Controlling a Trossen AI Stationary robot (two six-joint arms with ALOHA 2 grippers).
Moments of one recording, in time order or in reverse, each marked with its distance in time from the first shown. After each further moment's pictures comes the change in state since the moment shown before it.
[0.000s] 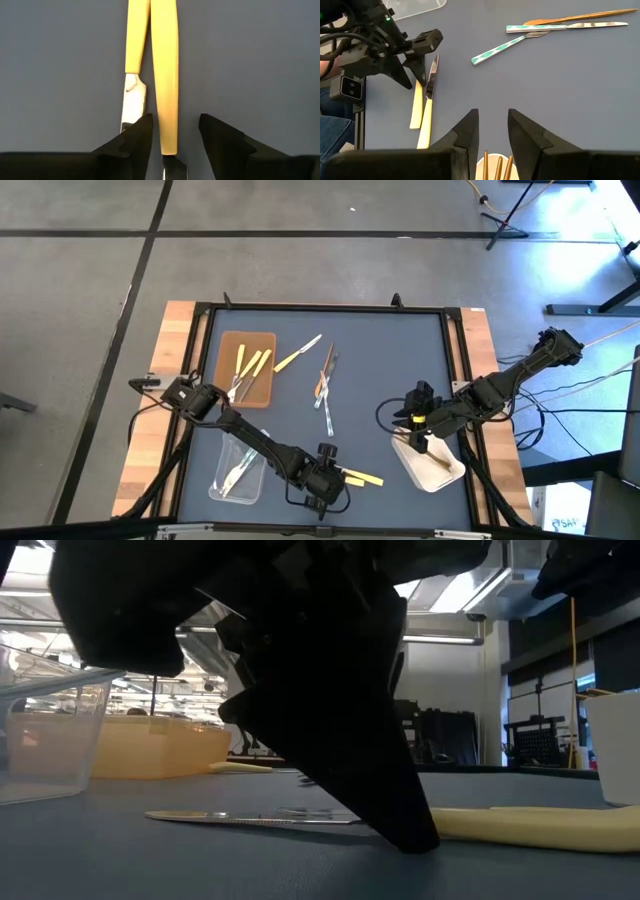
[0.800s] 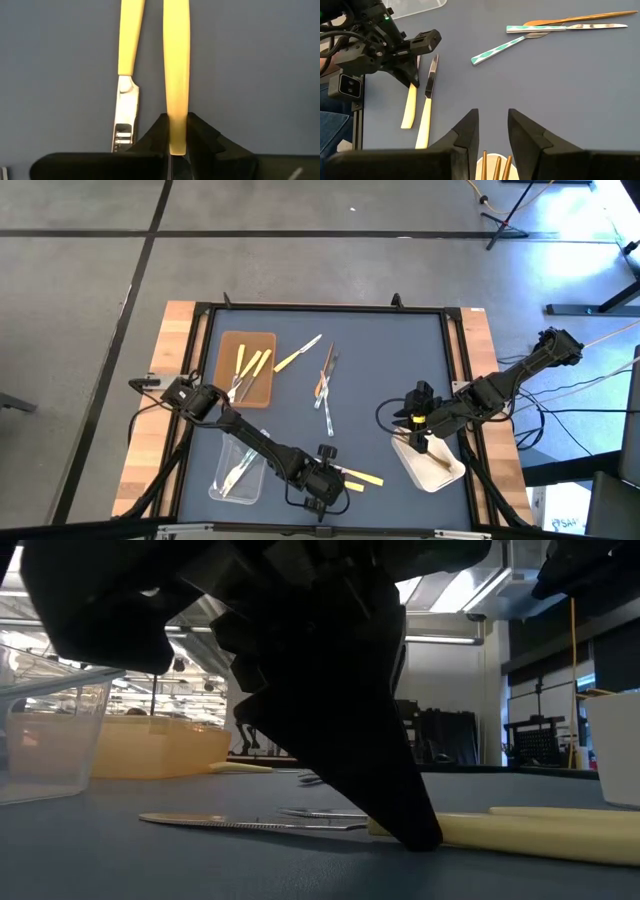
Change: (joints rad) left arm 0.002 0.001 -0.001 -0.001 -0.007 0.000; right arm 0.000 0.000 0.000 0.000 0.001 -0.014
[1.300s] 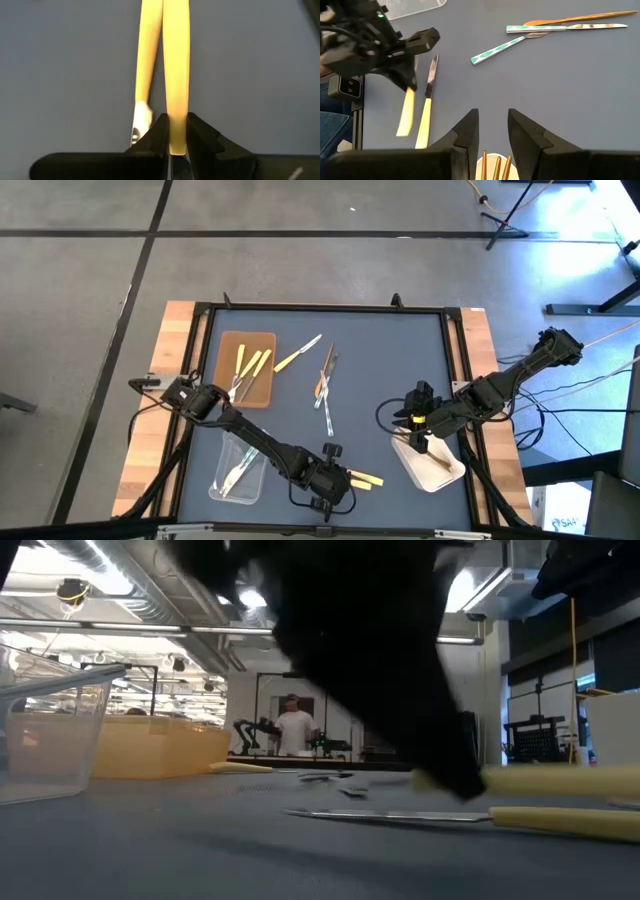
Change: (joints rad) left arm 0.003 -0.001 0.074 -0.011 -0.010 0.000; right arm 0.000 0.000 0.000 0.000 0.000 0.000
